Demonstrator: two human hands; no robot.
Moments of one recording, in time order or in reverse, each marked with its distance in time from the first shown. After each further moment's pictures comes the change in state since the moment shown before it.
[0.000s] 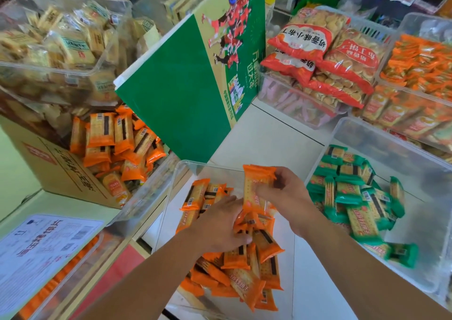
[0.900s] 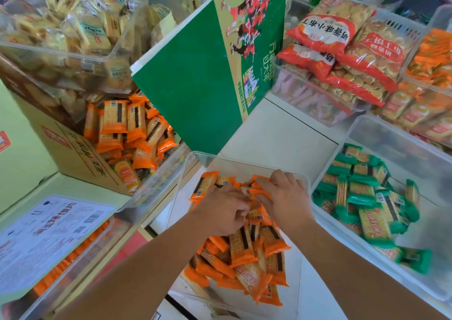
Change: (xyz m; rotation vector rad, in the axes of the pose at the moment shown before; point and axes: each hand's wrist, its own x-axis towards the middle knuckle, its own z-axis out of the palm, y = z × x) left_hand 0.004 -0.015 -0.011 0.377 0.030 0.031; right_hand 0.029 0.067 0.011 -1.260 0.191 -0.782
